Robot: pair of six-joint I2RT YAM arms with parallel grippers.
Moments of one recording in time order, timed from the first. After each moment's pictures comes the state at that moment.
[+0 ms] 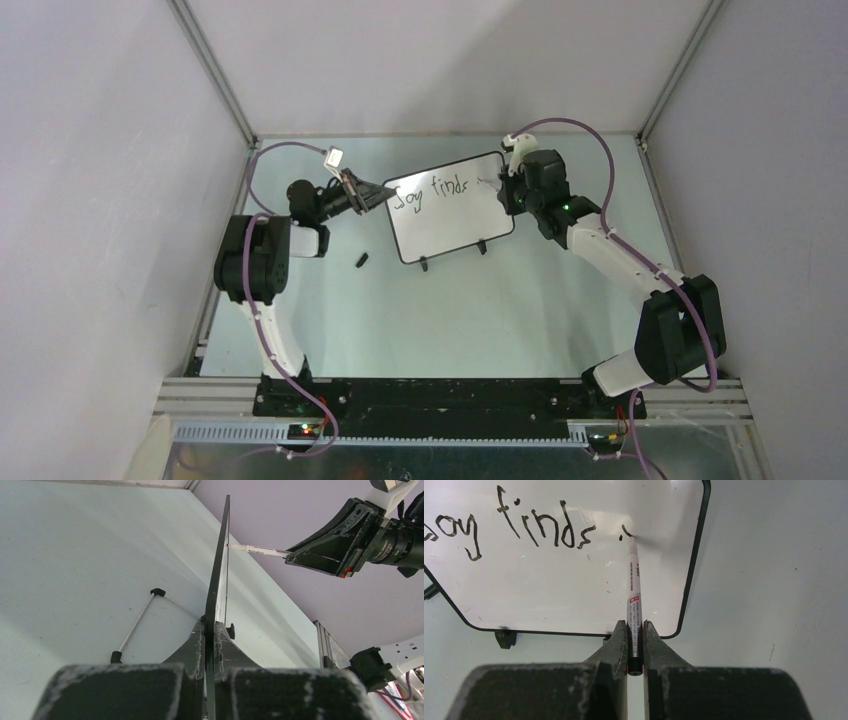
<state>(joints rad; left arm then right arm) -0.05 1.96 0.88 1.23 0.98 -0.80 0.42 1.48 1.15 -0.18 0.03 0.04</state>
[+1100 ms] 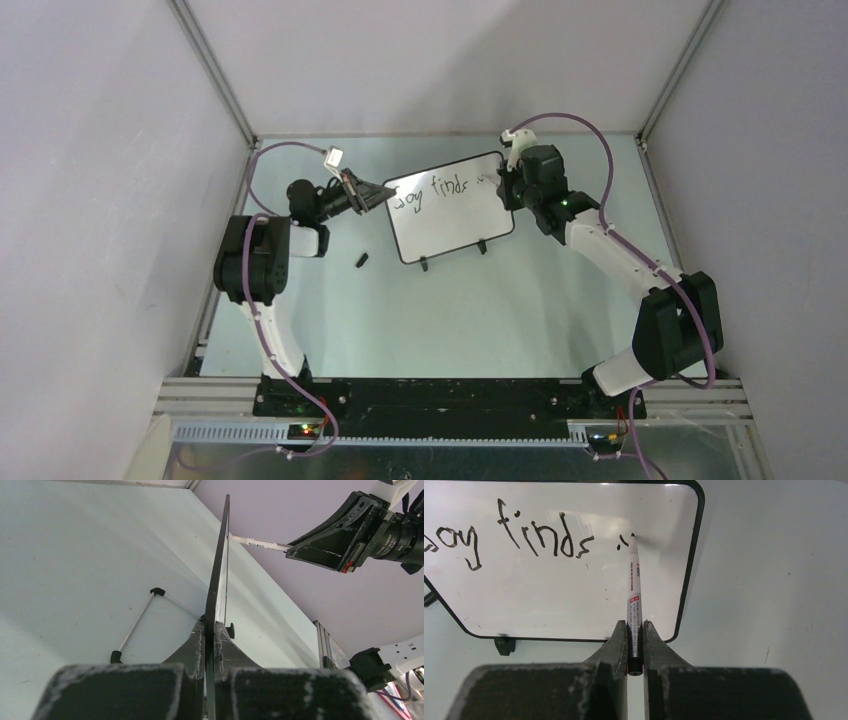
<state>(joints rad) -0.05 1.96 0.88 1.22 0.98 -0.80 0.43 1.50 1.19 -0.20 0.05 0.04</state>
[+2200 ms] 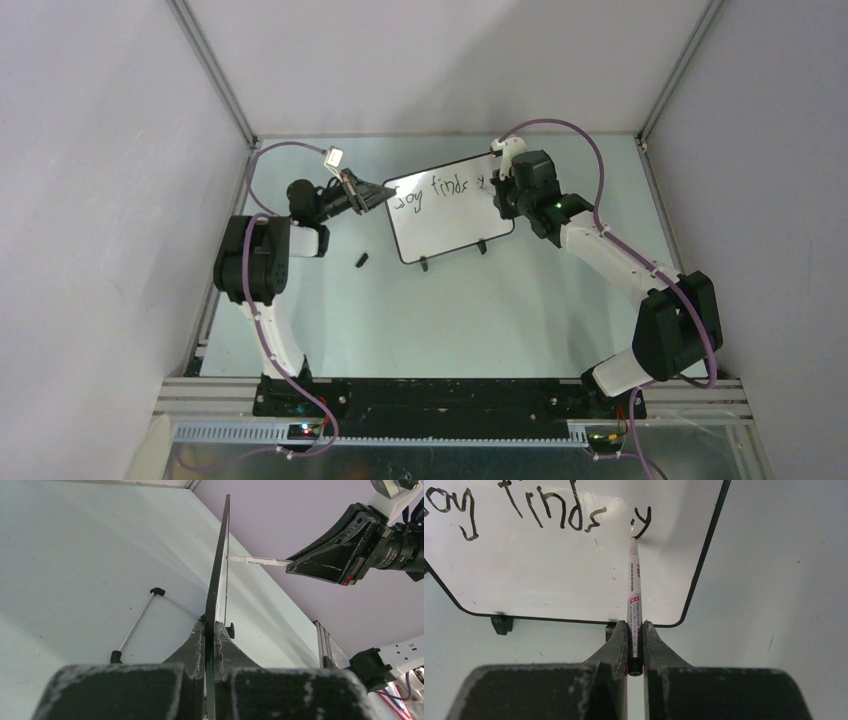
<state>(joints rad) -0.05 1.96 0.88 1.22 0.98 -0.80 0.48 1.50 1.19 -0.27 0.07 0.01</state>
